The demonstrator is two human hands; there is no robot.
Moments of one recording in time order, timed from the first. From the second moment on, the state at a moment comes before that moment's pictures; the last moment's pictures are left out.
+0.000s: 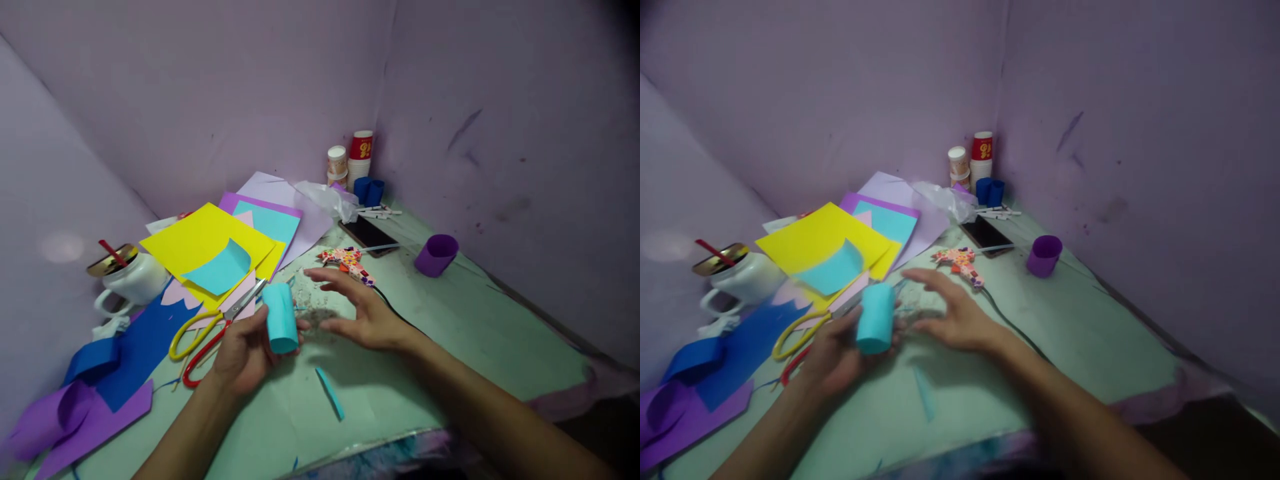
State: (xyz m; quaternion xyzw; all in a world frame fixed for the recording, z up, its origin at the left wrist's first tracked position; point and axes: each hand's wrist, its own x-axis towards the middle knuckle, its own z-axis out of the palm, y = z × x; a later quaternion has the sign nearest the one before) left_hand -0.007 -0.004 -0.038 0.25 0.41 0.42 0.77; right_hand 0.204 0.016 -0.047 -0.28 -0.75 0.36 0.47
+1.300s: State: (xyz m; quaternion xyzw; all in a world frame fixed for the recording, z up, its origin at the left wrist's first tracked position) left_hand 0.010 -0.020 -0.052 0.66 0.53 0.34 0.41; right_hand 0.183 0.006 -0.059 -0.28 -0.69 0.48 0.47
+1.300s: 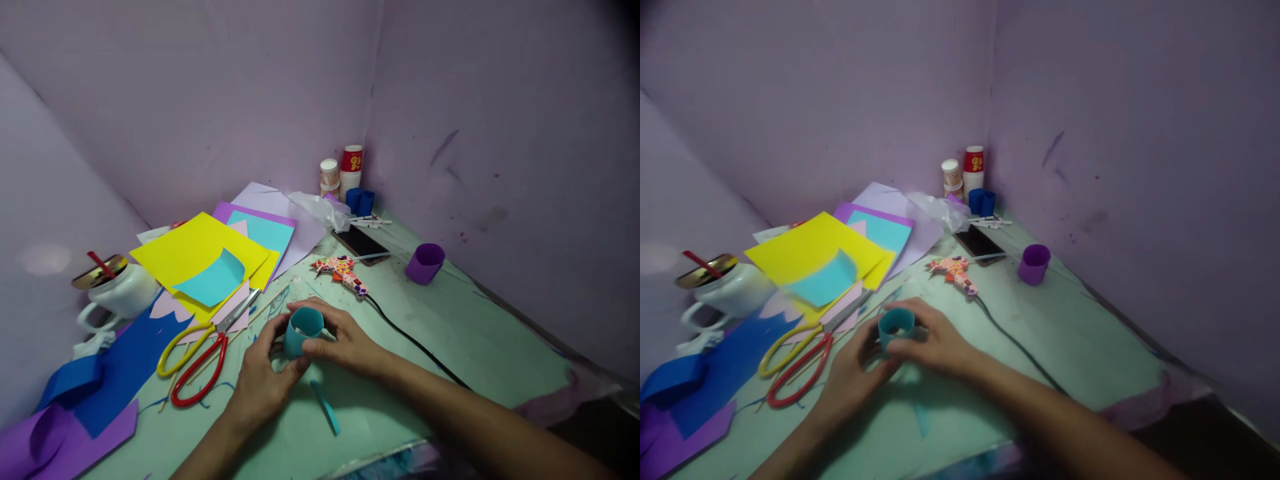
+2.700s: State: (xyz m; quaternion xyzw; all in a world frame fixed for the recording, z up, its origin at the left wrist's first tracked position) left_hand 0.021 -0.025 -0.048 0.60 0.61 0.38 0.33; right_hand 0.172 0.003 -0.052 -0.40 -0.55 0.55 0.48
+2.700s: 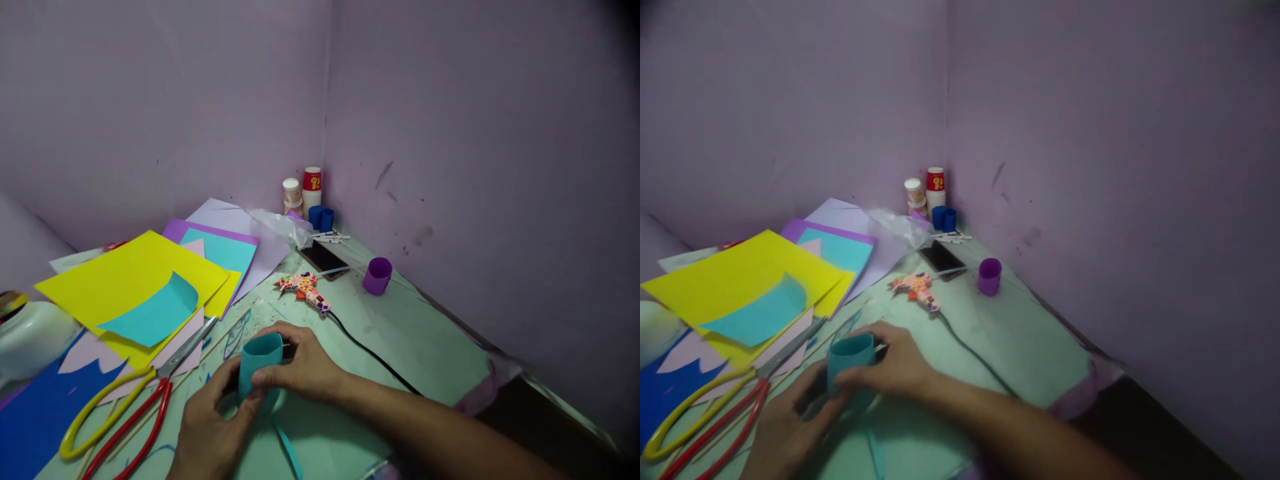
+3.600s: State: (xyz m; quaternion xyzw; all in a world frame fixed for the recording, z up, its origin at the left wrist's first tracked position) left_hand 0.014 -0.018 -0.046 0.60 0.51 0.39 0.48; right_hand 0.173 0.006 -0.058 -0.39 -0.58 0.56 0.45
